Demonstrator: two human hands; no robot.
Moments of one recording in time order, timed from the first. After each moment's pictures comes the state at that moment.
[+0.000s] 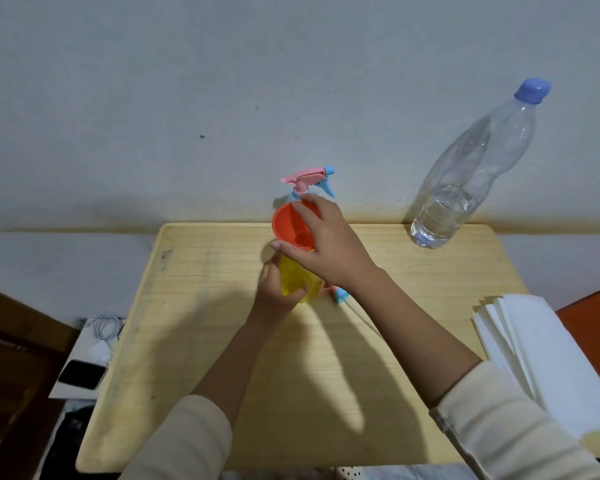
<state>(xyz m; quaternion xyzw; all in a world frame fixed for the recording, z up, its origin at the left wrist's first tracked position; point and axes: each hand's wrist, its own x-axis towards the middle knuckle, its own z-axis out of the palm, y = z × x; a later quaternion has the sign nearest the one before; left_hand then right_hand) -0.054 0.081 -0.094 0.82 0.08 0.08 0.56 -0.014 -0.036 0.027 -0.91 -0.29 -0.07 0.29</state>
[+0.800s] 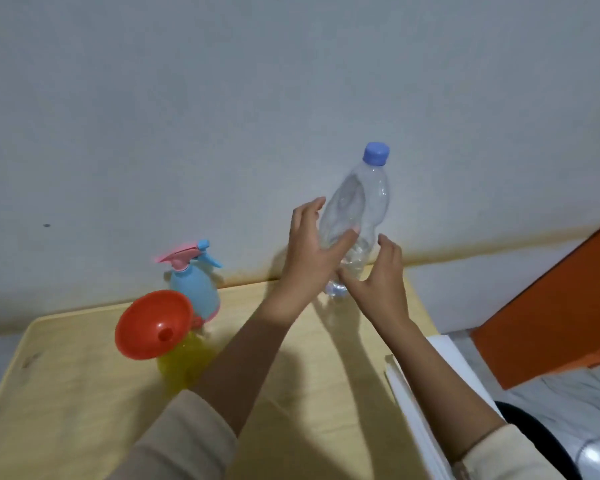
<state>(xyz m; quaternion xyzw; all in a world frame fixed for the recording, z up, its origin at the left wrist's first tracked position) 0.068 -0.128 0.064 0.78 -0.09 0.10 0.62 0.056 -0.250 0.013 -0.90 0.06 -0.15 0.40</state>
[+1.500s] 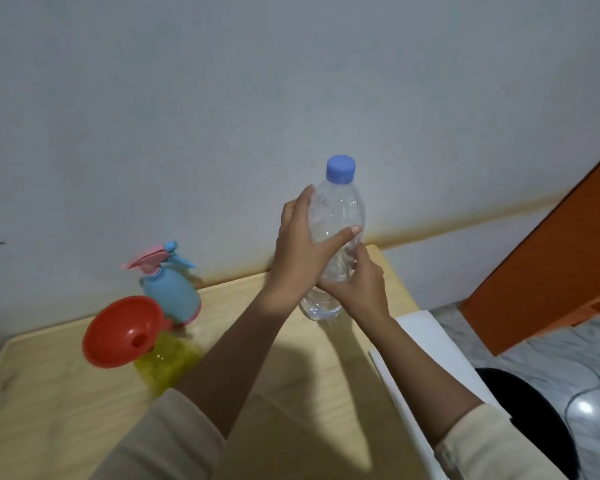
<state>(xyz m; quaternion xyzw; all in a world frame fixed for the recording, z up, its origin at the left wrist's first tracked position) 0.056 -0.158 0.070 0.80 -0.08 0.08 0.58 0.035 -0.260 0.004 -0.86 0.11 -0.10 0.49</state>
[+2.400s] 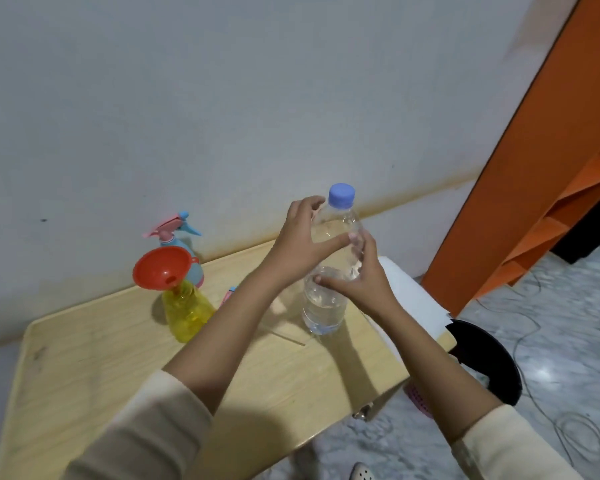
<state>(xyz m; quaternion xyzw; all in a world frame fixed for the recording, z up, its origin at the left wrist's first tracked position) -0.071 -0.117 0.097 0.81 -0.25 -0.03 0.53 -0.119 -0.250 0.027 -0.81 0.08 -0.12 0.57</state>
